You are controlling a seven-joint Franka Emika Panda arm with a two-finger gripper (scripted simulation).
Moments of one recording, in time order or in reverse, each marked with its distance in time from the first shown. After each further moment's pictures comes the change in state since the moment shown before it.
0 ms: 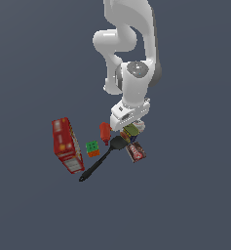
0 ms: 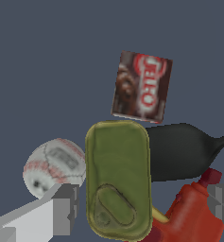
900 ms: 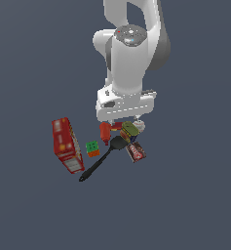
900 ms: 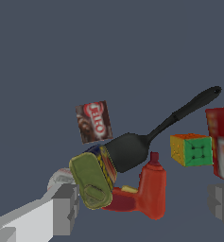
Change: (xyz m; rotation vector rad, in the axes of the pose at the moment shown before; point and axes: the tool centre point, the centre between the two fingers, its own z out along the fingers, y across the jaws) arm 0.033 0.064 -0.109 0.020 -0.014 0.377
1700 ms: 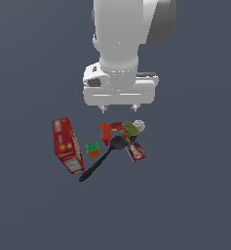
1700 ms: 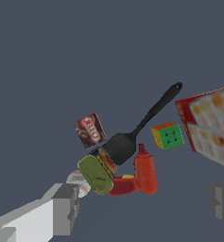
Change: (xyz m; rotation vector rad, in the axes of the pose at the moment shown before) arm 0.011 0.024 -0.077 0.022 -0.009 0.218
